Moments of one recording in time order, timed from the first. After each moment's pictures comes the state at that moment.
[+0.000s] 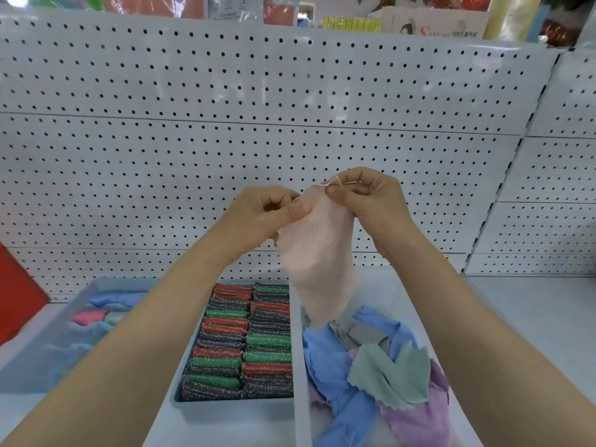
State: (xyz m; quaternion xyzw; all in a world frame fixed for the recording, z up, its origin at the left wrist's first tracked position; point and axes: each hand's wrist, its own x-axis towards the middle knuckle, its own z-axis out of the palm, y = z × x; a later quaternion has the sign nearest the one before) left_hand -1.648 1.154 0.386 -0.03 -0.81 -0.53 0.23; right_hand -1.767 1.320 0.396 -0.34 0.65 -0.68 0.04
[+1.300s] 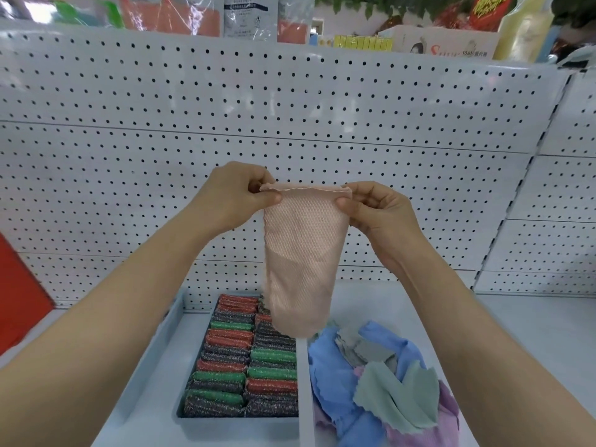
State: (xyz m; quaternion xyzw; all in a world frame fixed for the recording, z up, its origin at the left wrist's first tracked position) left_hand -1.637 1.121 0.433 0.12 -0.90 -0.29 0.29; right_hand -1.775 1.314 0.396 -0.35 0.56 -0.75 0.11
